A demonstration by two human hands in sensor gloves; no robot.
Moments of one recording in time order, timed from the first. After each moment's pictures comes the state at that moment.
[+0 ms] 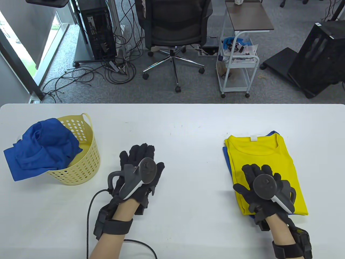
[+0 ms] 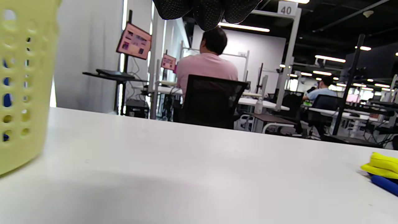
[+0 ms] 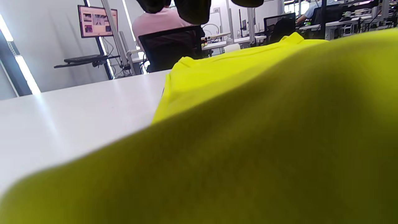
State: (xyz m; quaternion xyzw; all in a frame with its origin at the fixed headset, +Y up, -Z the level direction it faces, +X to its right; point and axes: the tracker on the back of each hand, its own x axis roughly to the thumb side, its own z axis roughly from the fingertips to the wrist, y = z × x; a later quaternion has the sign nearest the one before) left_hand -0.162 -0.652 -0.306 0.04 0.00 0.06 1.00; right_hand 0.256 -0.722 -0.278 0.02 0.01 0.99 0.12
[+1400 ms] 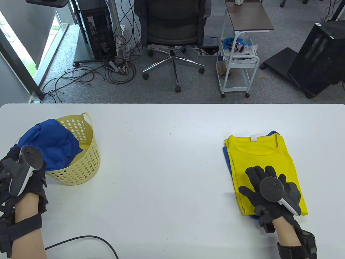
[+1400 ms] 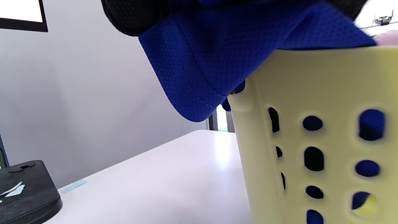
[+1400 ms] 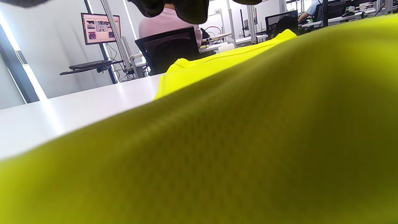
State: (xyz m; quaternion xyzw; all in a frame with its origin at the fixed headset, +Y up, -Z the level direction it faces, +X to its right) left_hand -0.428 -0.599 -0.290 0.03 0.32 -0.07 0.94; right_hand 0.273 -0.724 -0.274 0.02 0.00 0.99 0.15
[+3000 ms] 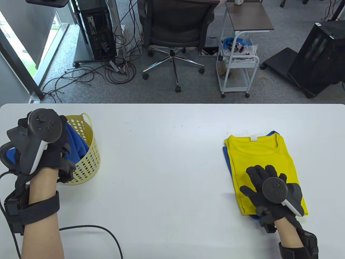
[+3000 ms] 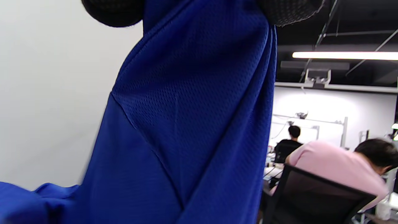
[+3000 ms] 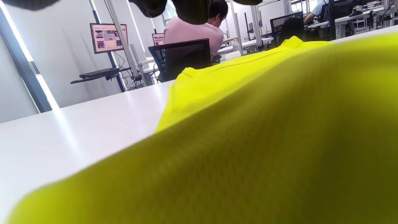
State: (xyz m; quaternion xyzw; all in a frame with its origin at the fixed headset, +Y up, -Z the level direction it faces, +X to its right) left_hand -0.309 -0.443 -0.294 0.18 0.21 0.07 0.96; right_hand 0.278 -0.722 -0.273 0.04 -0.01 0.98 0.17
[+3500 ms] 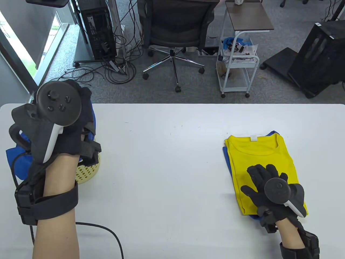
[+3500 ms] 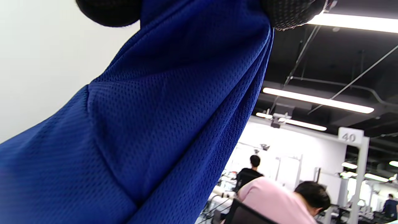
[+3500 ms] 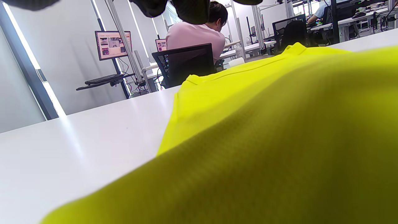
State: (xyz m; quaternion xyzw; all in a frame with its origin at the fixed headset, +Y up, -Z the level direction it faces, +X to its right) left_hand -0.230 -0.352 -0.273 0.25 0.14 0.13 0.95; right_hand 0.281 -0.720 -0.272 0.04 -0.02 0.98 0.18
